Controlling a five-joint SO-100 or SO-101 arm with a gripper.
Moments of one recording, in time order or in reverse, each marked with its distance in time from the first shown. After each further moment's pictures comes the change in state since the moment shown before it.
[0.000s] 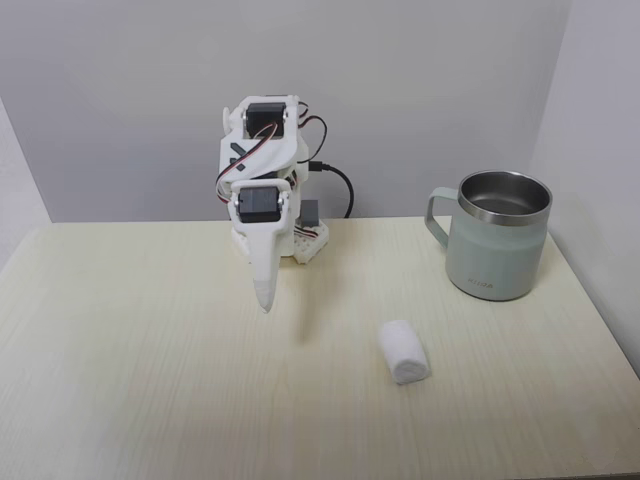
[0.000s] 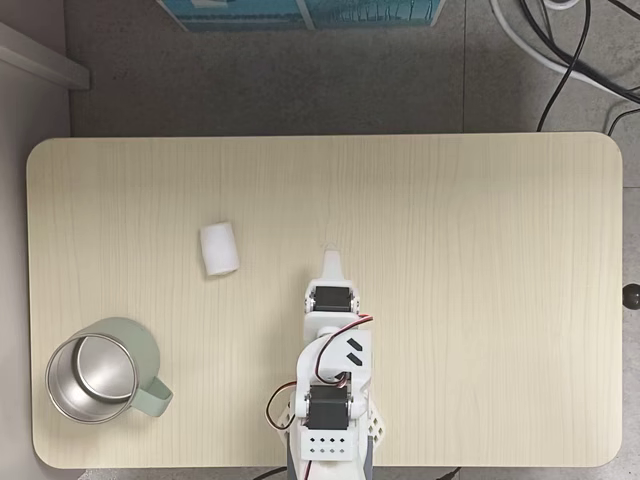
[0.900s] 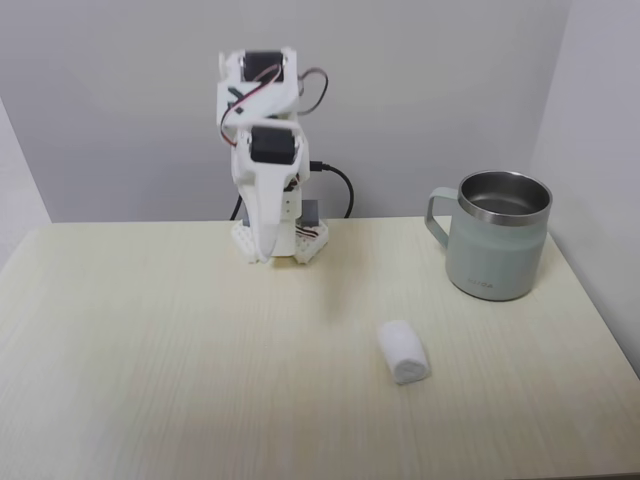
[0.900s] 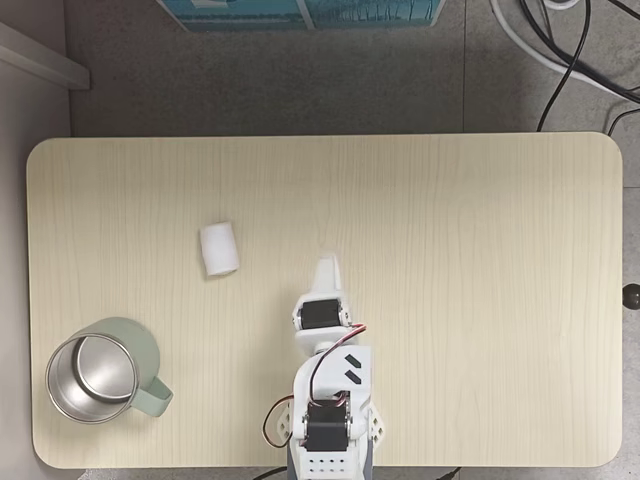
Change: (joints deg) arm -3.3 20.1 29.1 8.4 -22.2
